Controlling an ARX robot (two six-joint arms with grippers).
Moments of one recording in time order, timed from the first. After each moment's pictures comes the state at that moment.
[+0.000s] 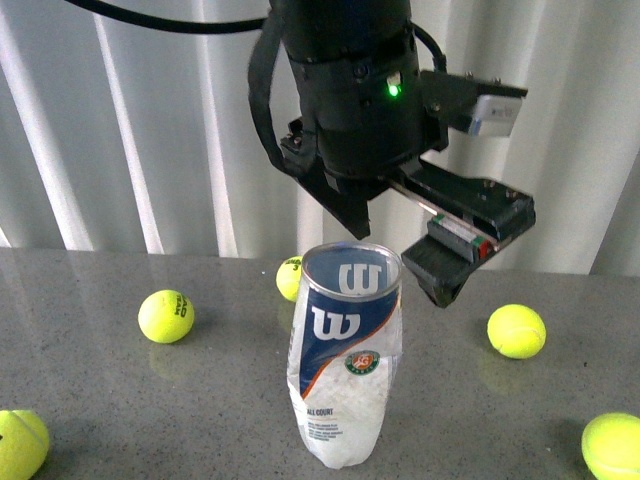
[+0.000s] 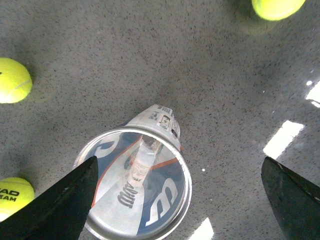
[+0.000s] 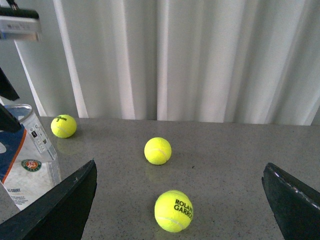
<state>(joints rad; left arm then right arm) -0.57 2.04 1.90 -0.92 0.08 0.44 0.00 0.00 0.00 0.00 0.00 0.00</state>
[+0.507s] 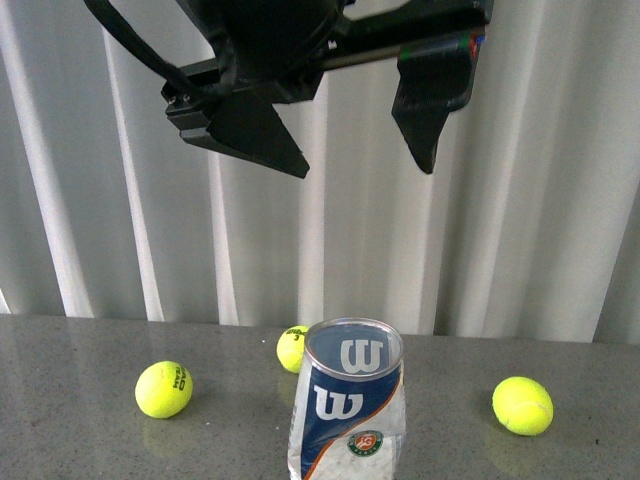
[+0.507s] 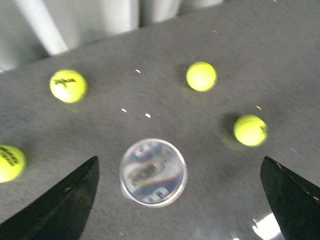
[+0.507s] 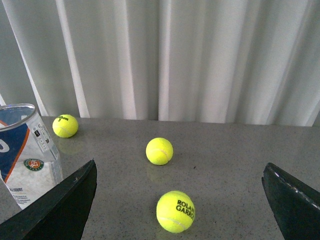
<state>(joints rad) -0.52 1.66 1.55 -0.45 -0.06 -0.06 0.00 0.00 0.00 0.00 0.00 0.00</state>
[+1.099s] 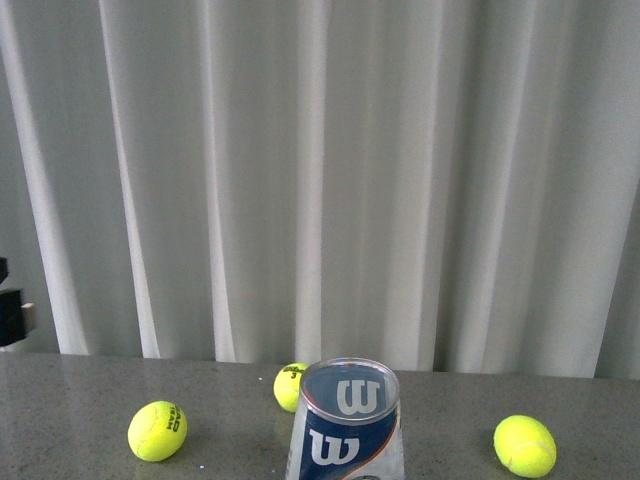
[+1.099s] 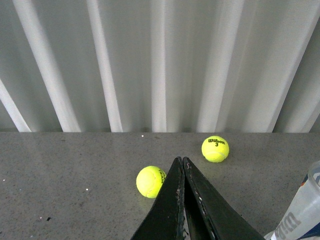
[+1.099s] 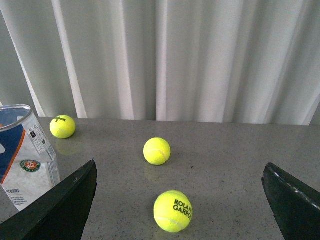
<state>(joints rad) -0.25 1.08 0.39 0.67 -0.23 -0.01 0.00 0.00 0.00 0.00 0.00 0.00</state>
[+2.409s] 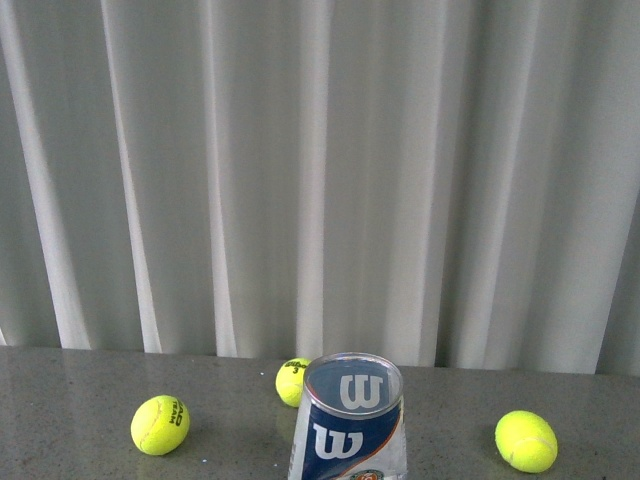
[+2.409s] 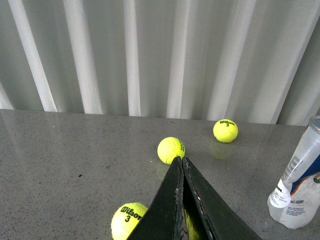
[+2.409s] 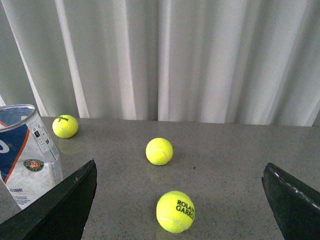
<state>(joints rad) 0.00 0.33 0.02 0.33 0.00 0.00 0.00 0.00 0.00 0.00 0.00 0.00</state>
